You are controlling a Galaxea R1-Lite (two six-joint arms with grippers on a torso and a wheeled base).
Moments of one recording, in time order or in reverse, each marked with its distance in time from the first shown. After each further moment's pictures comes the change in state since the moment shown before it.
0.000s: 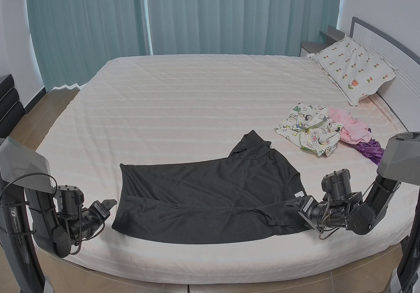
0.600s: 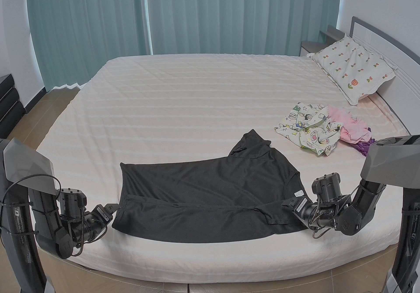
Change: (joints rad) left arm -0.004 0.035 0.001 0.000 -0.028 -0.014; right arm -0.001 0.135 -0.075 -0.064 -0.067 0.001
